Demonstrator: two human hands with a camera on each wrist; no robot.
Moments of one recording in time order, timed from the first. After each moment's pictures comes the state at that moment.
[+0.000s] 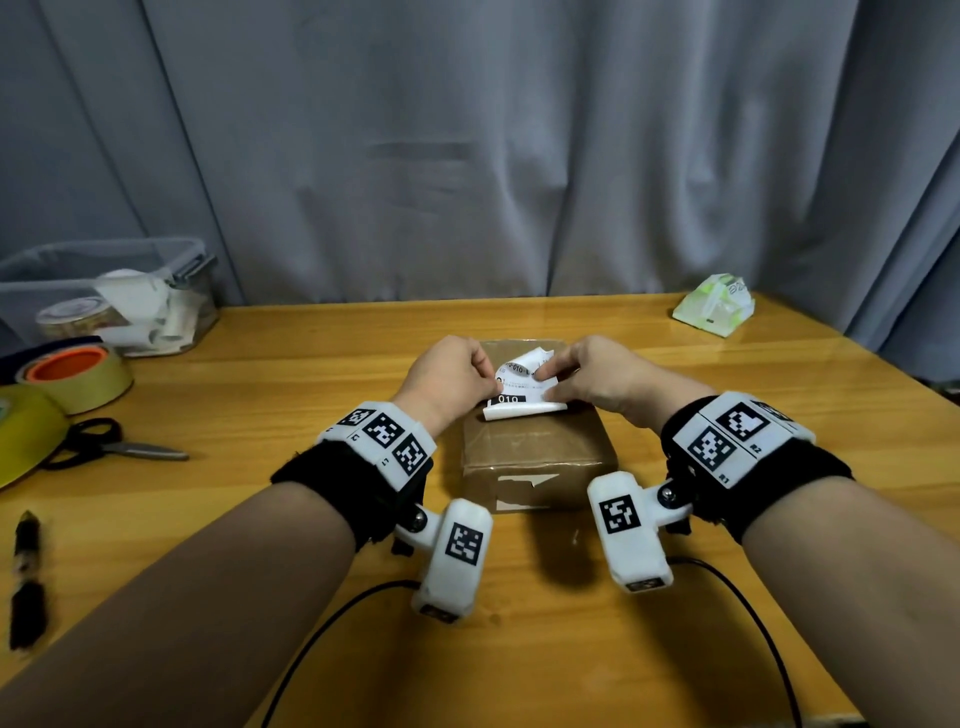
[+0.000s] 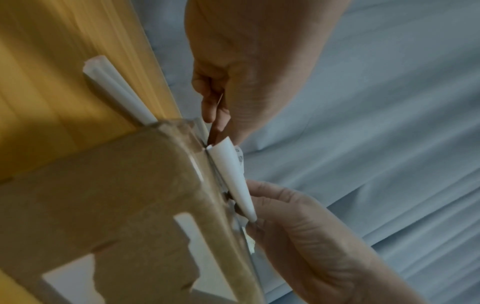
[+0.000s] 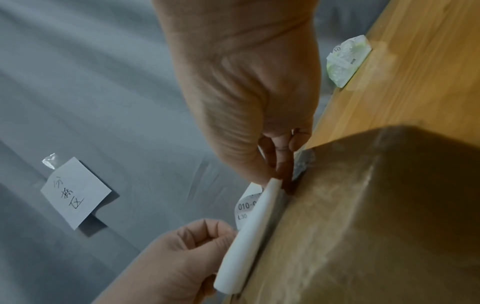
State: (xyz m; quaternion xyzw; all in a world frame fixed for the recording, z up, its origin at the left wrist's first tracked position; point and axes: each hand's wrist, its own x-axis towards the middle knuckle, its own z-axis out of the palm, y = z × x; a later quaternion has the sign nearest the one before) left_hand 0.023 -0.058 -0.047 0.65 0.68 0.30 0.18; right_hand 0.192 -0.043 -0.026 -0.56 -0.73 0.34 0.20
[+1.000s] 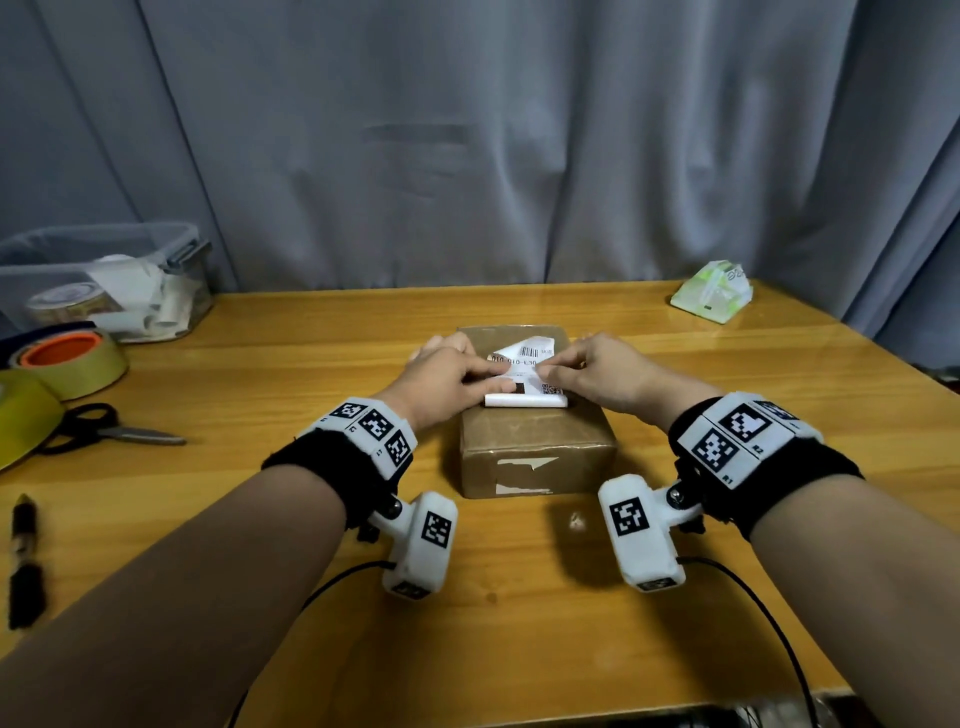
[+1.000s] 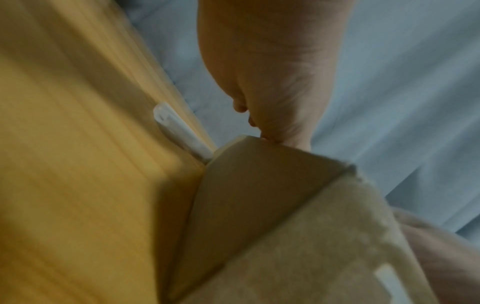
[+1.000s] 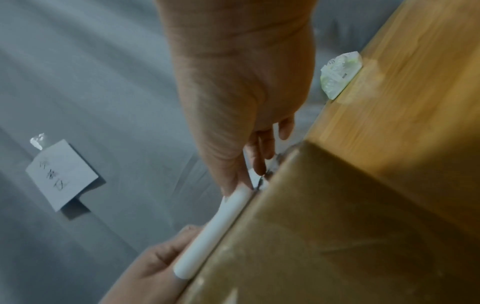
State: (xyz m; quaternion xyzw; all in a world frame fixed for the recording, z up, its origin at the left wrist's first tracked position) left_hand 0.009 -0.065 -0.064 0.76 0.60 0.21 0.13; right_hand 0.203 -0.043 -0.041 -0.53 -0.78 0.28 0.19
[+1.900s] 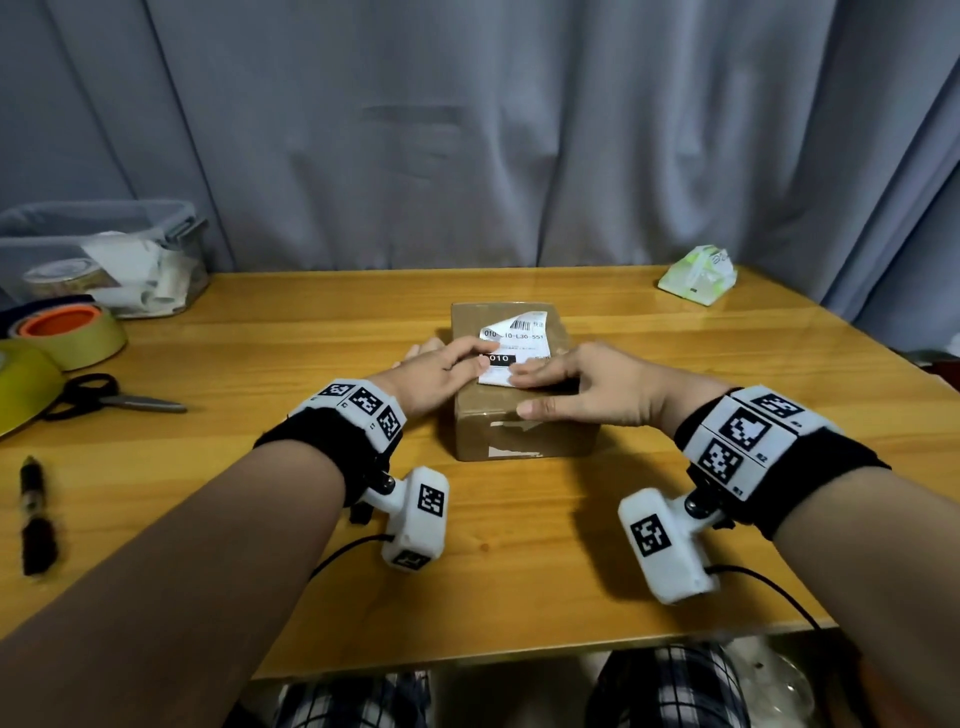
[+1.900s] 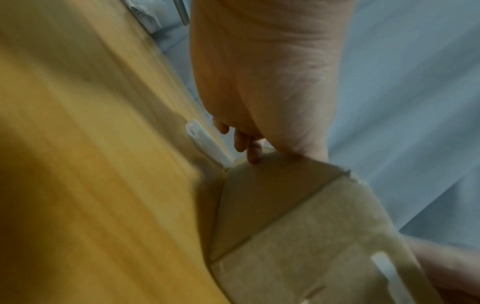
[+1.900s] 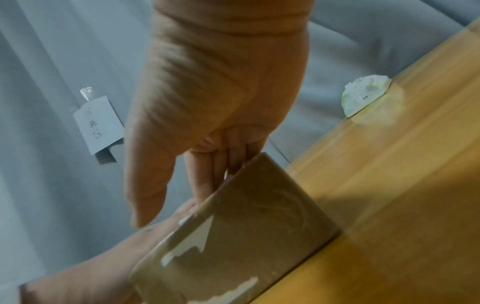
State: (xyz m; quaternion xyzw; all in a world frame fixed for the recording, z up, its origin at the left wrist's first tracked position) left_hand 0.000 -0.082 -0.080 0.72 0.64 0.14 0.22; right_hand 0.215 -0.088 -0.041 -0.43 -0.86 0.26 0.06
